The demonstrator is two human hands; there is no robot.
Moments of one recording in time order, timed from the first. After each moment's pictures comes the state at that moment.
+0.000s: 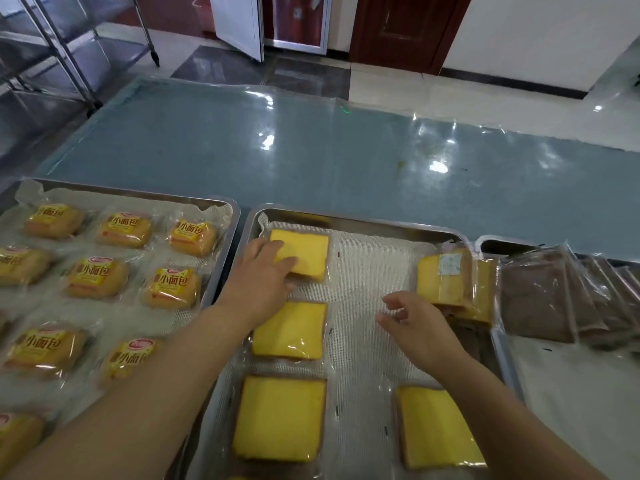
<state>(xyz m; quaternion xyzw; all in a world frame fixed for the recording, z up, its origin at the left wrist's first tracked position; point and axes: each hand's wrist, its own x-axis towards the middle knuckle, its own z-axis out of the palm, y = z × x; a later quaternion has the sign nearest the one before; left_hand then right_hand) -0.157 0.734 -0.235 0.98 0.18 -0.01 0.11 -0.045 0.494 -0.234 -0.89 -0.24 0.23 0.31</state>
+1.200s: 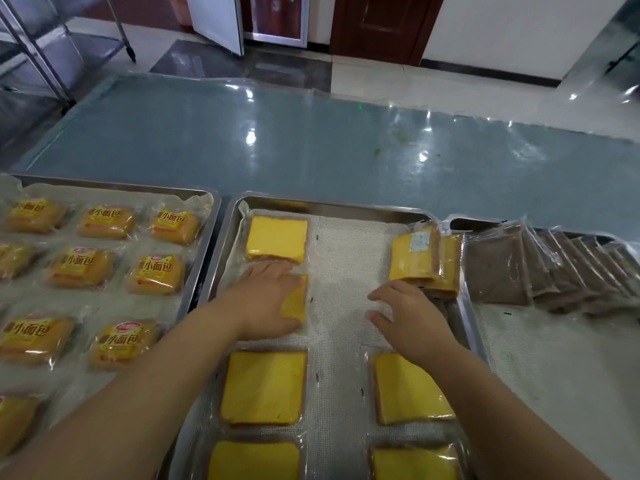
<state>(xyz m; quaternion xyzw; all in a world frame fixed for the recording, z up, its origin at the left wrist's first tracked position) -0.173 0.692 -0.215 0.97 0.07 -0.17 0.16 -0.062 0.462 -0.218 -0.90 -0.37 0.11 0.17</state>
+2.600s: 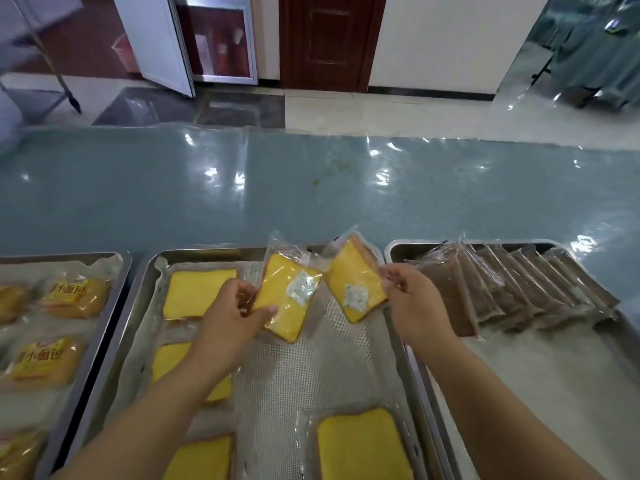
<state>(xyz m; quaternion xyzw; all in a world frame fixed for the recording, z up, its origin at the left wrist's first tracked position) -0.098 0.643 -0.213 0.77 0.32 0.07 0.55 0.024 0.435 -0.187 -0.89 -0.09 0.12 0.44</state>
